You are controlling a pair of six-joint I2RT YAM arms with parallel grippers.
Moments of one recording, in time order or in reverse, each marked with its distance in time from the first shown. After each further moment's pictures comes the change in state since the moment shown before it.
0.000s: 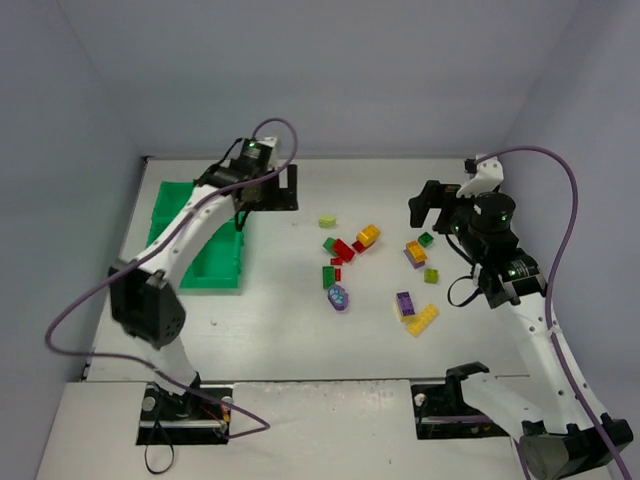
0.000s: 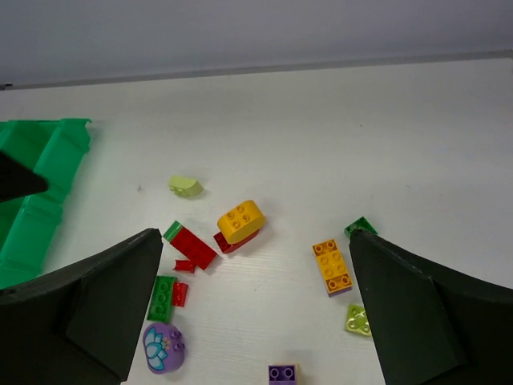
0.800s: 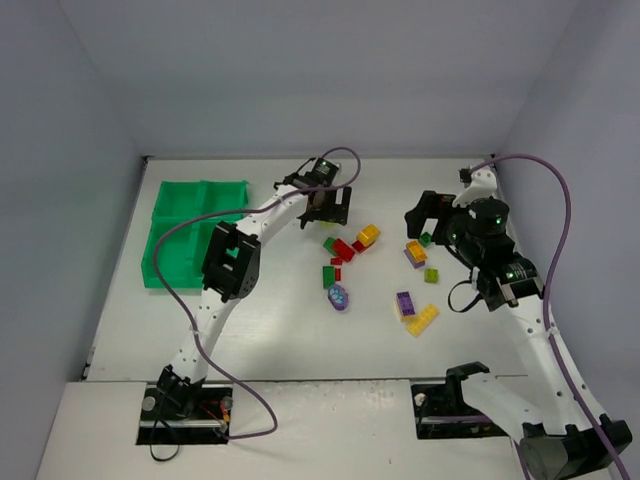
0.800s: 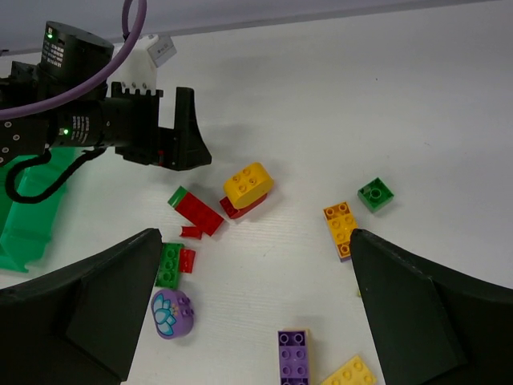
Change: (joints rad) left arm -0.139 0.763 0.556 0.037 0.040 -0.008; right arm -0.003 -0.008 -0.041 -0.065 -0.042 0.045
